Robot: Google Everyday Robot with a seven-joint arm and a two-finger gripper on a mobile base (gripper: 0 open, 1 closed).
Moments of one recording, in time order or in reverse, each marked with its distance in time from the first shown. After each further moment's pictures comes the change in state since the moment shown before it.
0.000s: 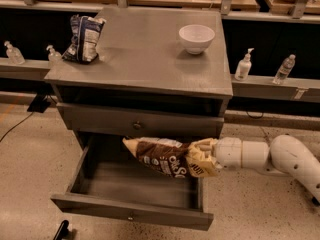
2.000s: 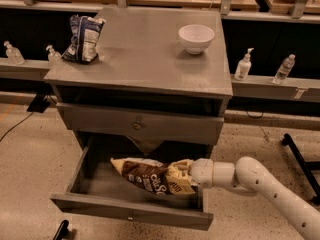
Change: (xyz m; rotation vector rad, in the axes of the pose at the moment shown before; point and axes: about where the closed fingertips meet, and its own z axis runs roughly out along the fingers) arm 0.106 0.031 0.085 -0.049 -0.039 0.131
